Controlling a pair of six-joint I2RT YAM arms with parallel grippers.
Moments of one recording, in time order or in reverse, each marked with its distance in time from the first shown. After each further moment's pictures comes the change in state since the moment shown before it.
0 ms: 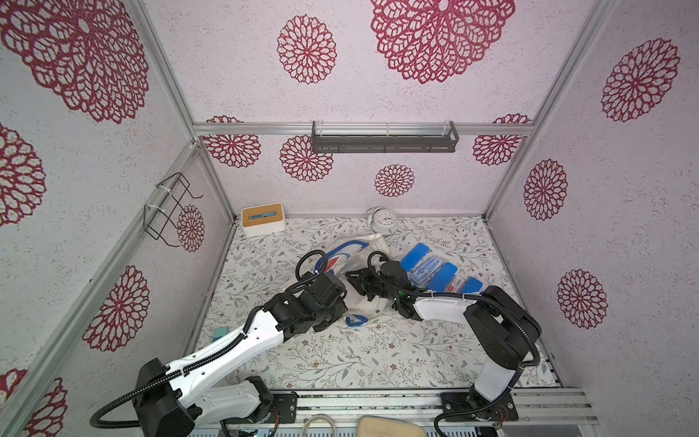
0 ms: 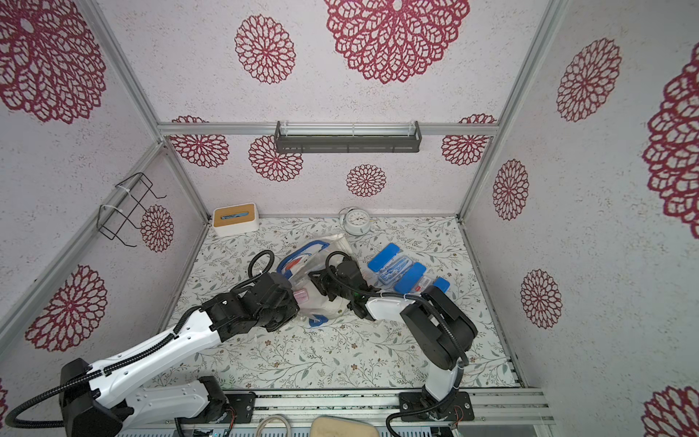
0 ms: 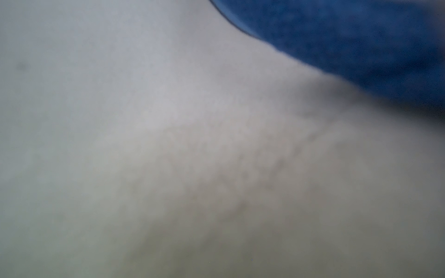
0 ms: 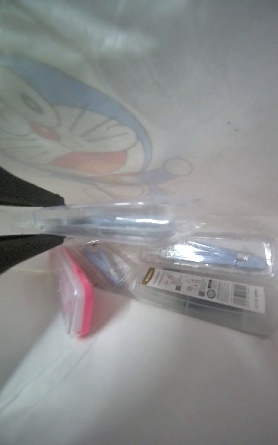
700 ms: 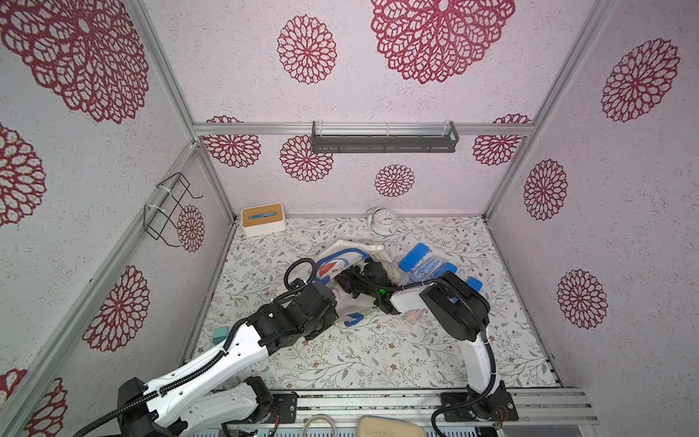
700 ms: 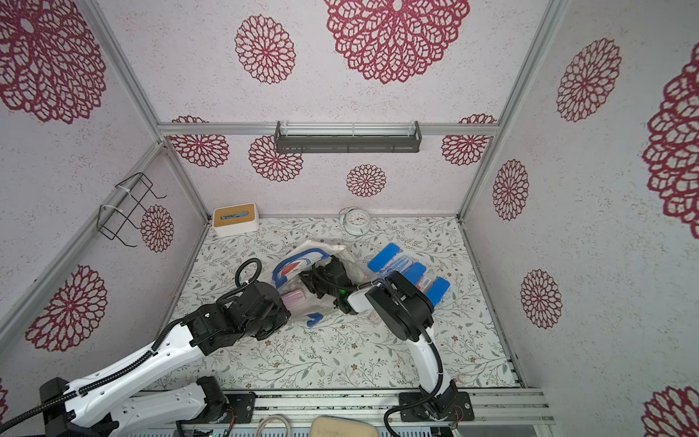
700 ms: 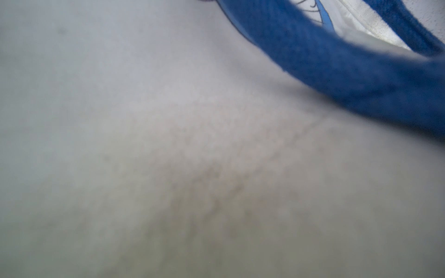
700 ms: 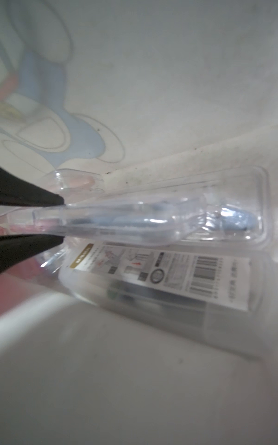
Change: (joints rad) left arm -0.038 -0.139 -0.067 -0.053 -0.045 -0.040; right arm 0.024 0.369 0.206 0.193 0.003 0.060
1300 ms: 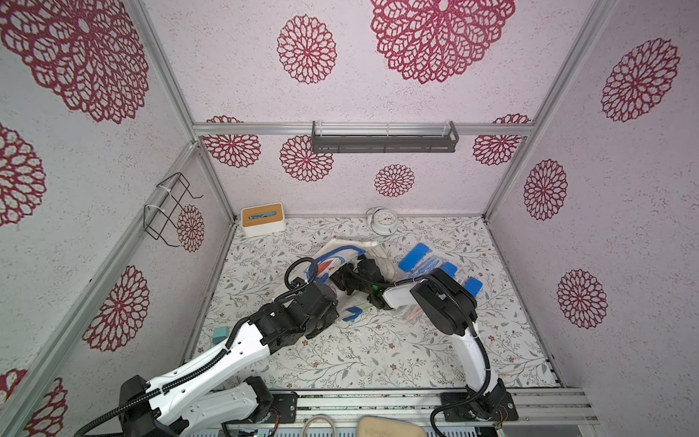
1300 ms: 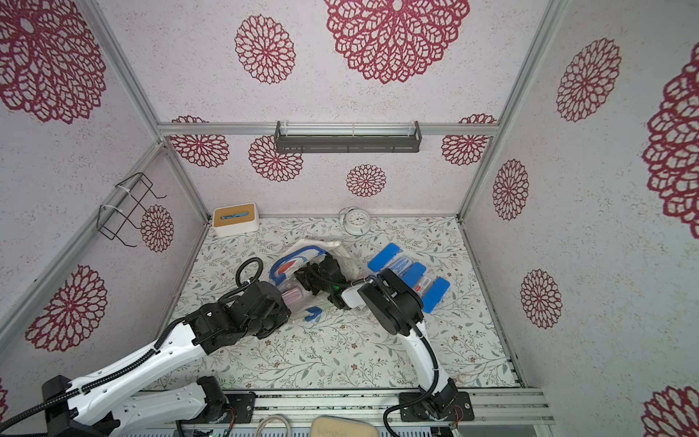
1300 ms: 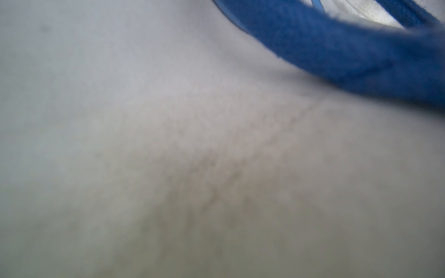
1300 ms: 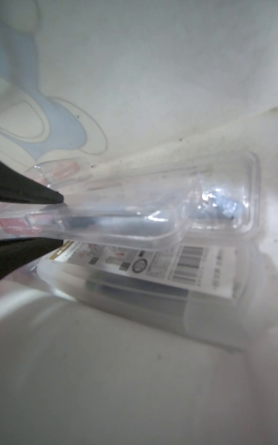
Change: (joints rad) left arm -0.002 0.007 -0.002 0.011 -0.007 0.000; right arm -0.001 0.146 0.157 0.020 -0.043 -0.016
